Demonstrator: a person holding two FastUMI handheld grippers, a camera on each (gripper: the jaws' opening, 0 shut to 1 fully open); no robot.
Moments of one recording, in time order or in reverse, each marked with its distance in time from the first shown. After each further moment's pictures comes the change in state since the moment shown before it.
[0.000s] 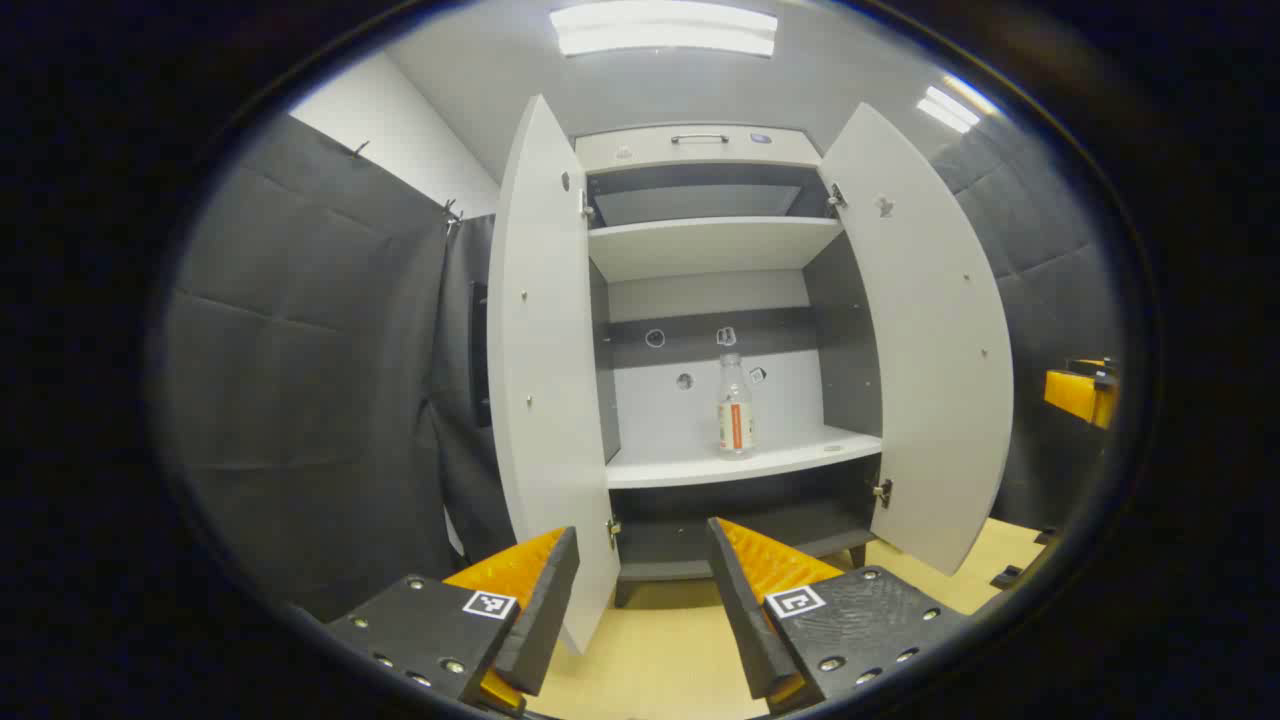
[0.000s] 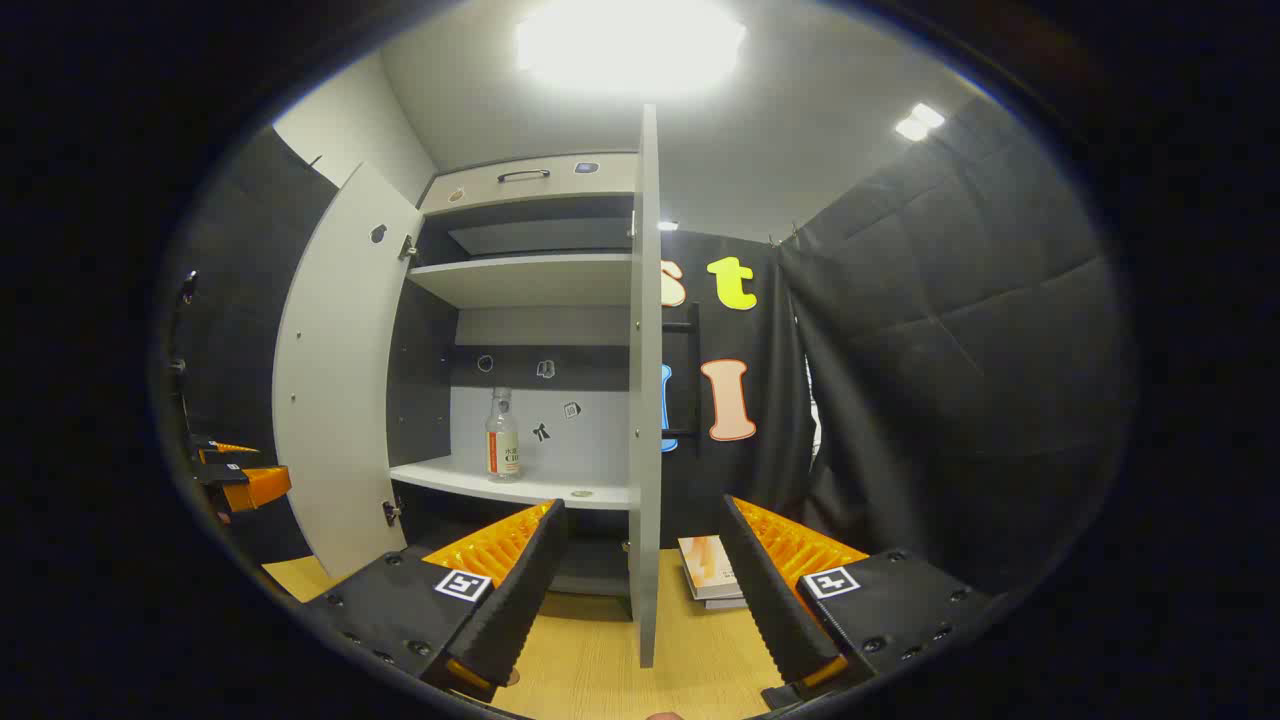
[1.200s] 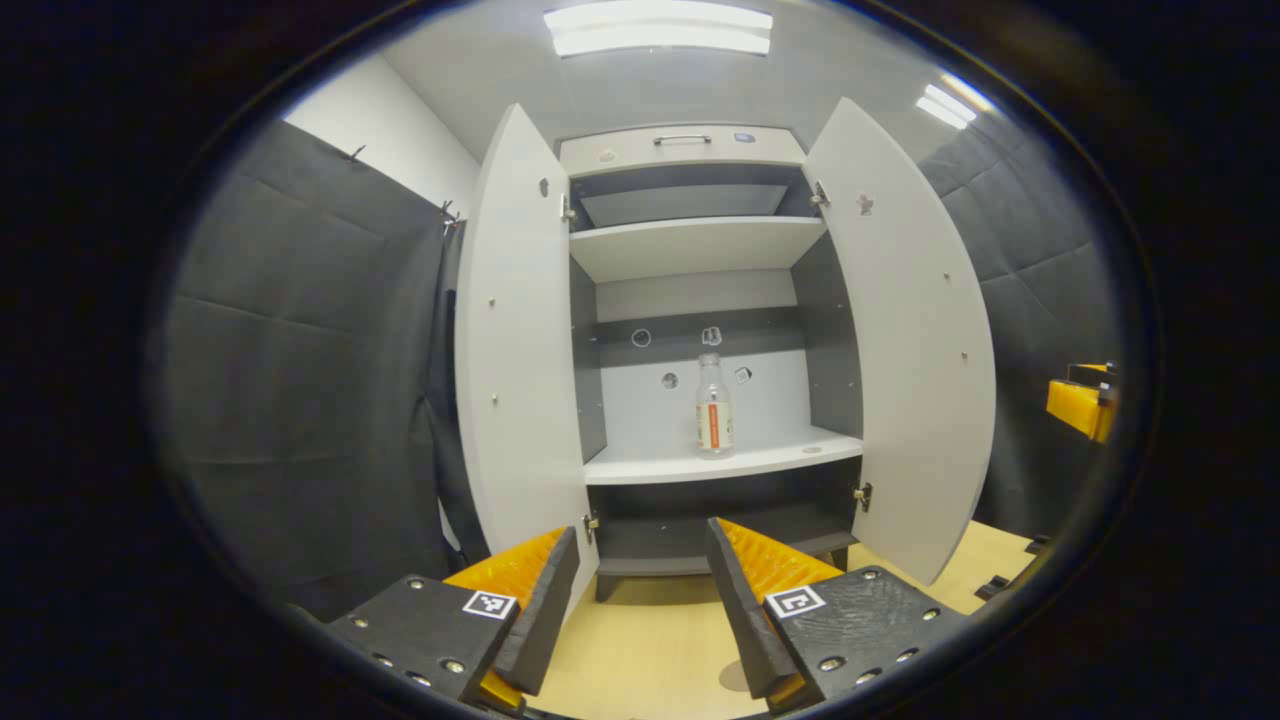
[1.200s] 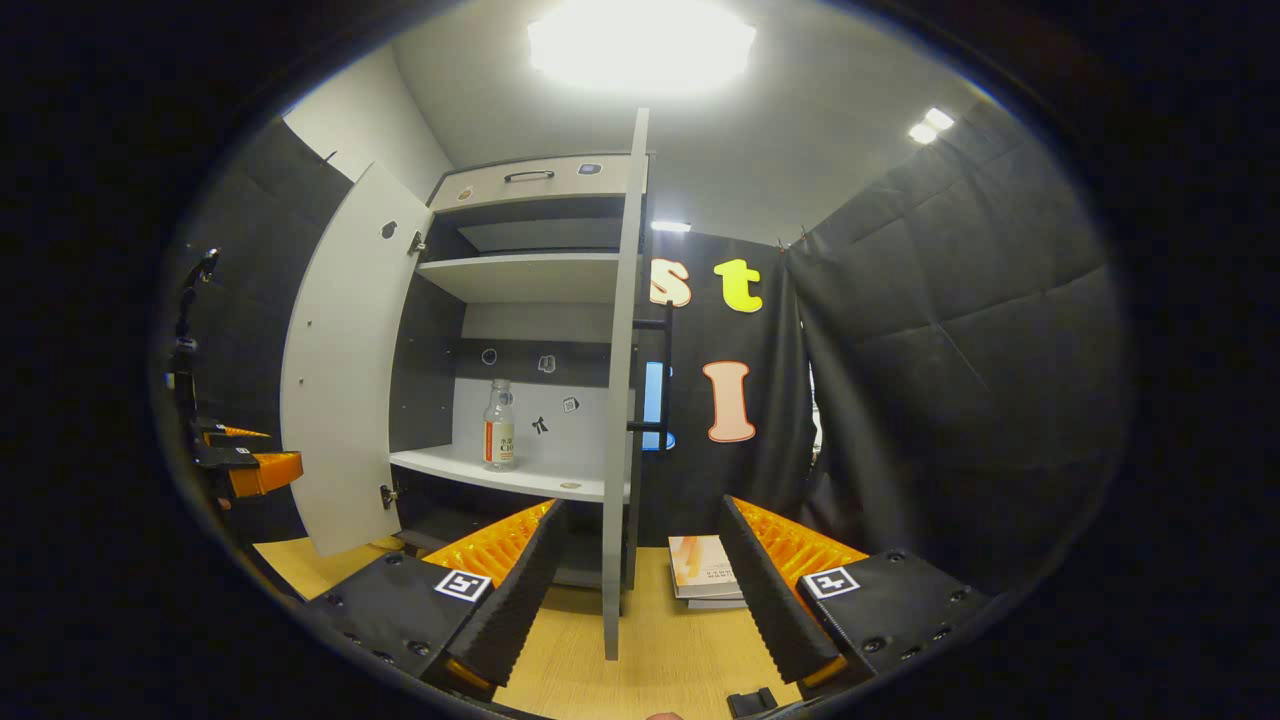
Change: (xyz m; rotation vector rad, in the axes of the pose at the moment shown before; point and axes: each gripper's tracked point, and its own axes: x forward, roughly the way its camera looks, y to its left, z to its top) left arm -0.008 -0.060 0.010 0.008 -0.001 0.004; right arm -0.008 -0.042 -0.006 -0.035 0.006 0.045
